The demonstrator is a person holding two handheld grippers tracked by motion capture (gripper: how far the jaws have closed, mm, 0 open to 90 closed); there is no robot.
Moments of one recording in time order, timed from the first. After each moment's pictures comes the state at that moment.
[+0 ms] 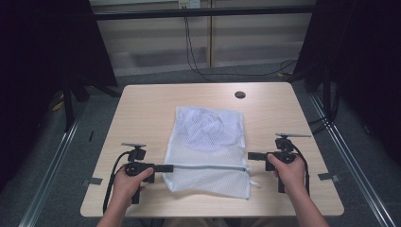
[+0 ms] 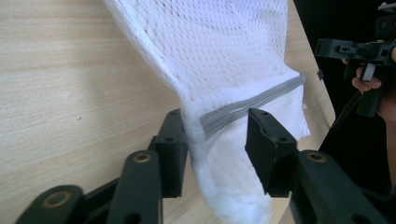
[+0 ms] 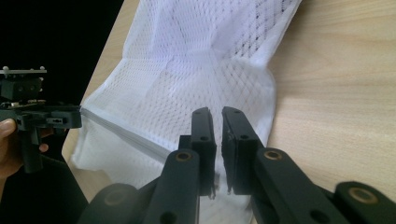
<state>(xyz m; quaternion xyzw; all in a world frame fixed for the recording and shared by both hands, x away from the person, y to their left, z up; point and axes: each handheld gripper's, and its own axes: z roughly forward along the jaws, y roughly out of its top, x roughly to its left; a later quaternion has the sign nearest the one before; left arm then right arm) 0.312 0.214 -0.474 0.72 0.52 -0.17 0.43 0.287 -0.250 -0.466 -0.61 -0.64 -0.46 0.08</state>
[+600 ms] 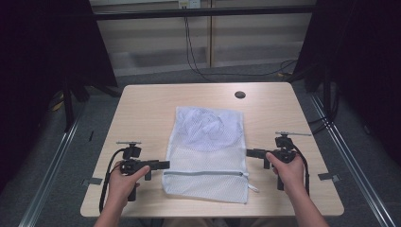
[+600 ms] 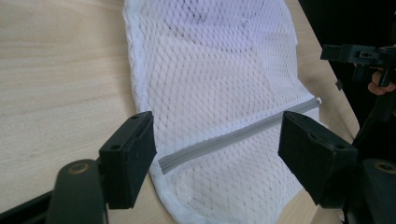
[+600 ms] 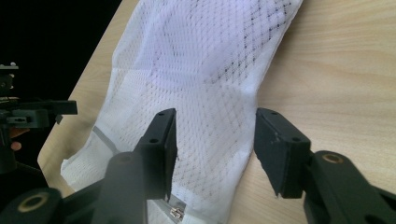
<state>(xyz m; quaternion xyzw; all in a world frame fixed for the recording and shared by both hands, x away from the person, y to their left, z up) 0.315 0.224 -0.466 0.73 0.51 -0.11 0.44 0.292 -0.251 -0.468 -0.60 -0.65 -0.47 0.04</state>
